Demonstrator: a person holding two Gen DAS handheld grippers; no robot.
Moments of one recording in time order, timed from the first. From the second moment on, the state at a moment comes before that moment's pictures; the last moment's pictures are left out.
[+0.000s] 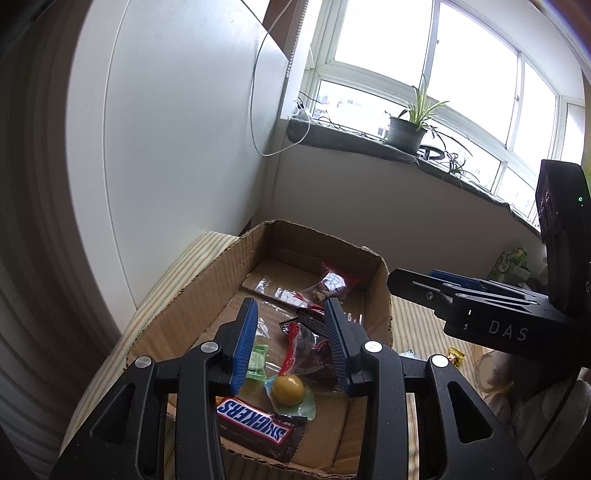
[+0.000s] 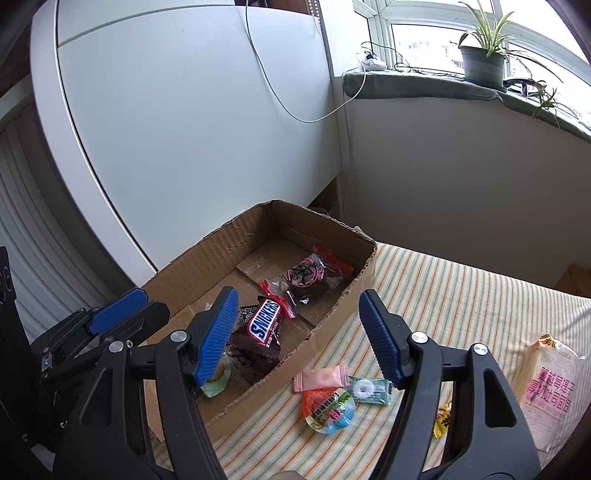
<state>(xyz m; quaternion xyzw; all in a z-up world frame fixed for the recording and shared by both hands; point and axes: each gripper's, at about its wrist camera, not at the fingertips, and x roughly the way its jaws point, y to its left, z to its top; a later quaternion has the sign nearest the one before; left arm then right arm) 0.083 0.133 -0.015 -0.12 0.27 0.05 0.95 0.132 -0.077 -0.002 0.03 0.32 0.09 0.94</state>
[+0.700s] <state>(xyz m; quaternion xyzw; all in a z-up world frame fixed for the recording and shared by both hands) 0.084 0.078 0.001 -0.12 0.26 -0.03 0.96 0.082 -0.174 0.004 0.09 0.31 0.06 0.94</state>
